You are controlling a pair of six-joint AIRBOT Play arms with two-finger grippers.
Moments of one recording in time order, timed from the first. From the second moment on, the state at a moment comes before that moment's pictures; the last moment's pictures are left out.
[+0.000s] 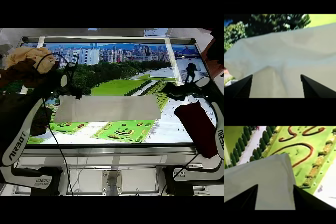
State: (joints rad) left arm -0.28 -1.52 1.37 1.71 -1.04 -1.64; right arm -0.27 -1.46 1.21 -1.05 0.99 1.47
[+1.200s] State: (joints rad) left arm -0.41 -1.82 1.55 1.09 -0.89 -1.45; right arm -0.32 -1.74 1.12 -0.66 1.14 1.10
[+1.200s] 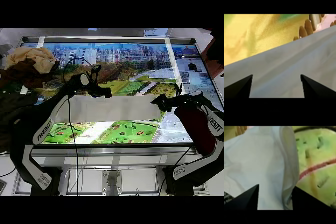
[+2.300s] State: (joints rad) left arm -0.54 -1.89 1.55 1.04 -0.88 -1.39; right arm -0.29 -1.63 1.39 -0.49 1.50 1.14
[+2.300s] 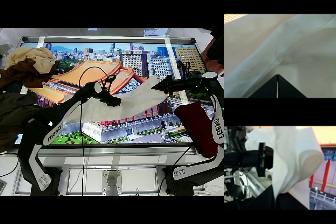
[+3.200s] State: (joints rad) left arm -0.36 -1.74 2.03 1.36 -1.29 -1.41; right arm -0.01 -1.49 1.50 -0.49 1.40 1.23
